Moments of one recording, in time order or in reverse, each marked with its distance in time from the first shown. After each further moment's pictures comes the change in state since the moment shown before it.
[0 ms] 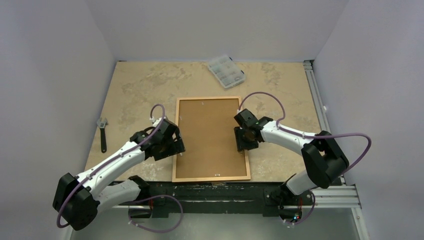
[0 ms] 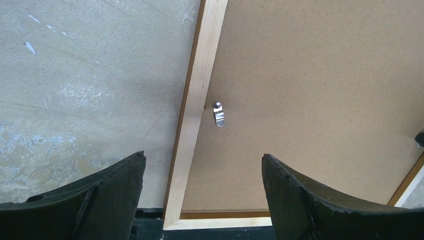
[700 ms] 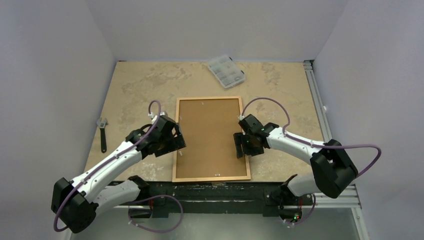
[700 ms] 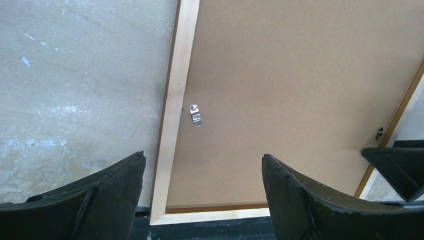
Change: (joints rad) left arm 0.000 -0.004 0.079 -0.013 0.015 0.001; right arm 0.000 -0.129 -0.117 -0.001 -0.101 0.005
